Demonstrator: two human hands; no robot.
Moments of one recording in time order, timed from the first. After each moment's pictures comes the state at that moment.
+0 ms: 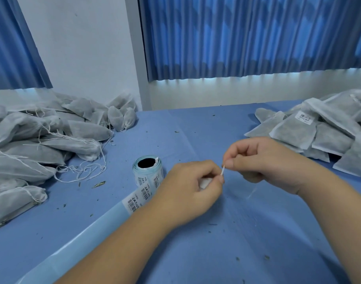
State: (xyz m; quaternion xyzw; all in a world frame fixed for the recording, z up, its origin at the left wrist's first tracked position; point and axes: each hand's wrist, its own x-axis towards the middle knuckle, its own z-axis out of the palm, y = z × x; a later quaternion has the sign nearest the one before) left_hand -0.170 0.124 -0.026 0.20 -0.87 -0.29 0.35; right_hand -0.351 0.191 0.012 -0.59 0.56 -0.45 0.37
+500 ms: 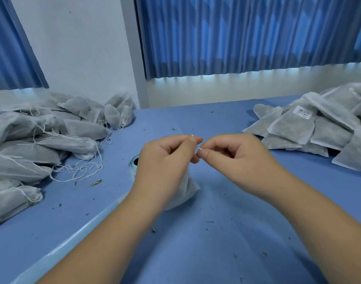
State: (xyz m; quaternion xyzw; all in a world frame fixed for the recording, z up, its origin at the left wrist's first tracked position) left_hand -0.165 0.122 0.001 0.29 -0.69 -0.44 0.49; right_hand -0.308 0.186 0.004 -0.63 0.57 -0.51 0.15
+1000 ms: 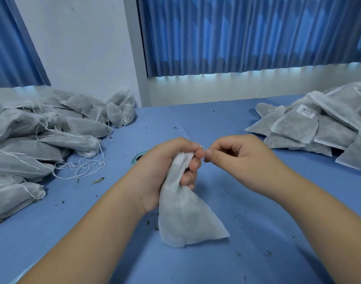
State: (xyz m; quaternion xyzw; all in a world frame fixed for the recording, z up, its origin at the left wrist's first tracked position) left_hand -0.149 0.109 0.011 0.21 -0.58 -0.75 0.21; right_hand -0.313 0.182 -0.002 -0.62 0.60 -0.48 0.16
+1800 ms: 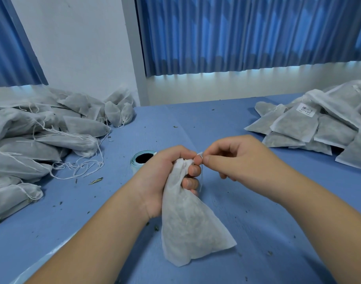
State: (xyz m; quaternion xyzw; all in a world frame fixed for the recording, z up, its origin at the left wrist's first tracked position) left_hand -0.154 0.100 -0.004 0.23 -0.46 -0.85 0.13; right_hand -0.303 0.186 0.007 -0.57 0.62 -0.48 0.24
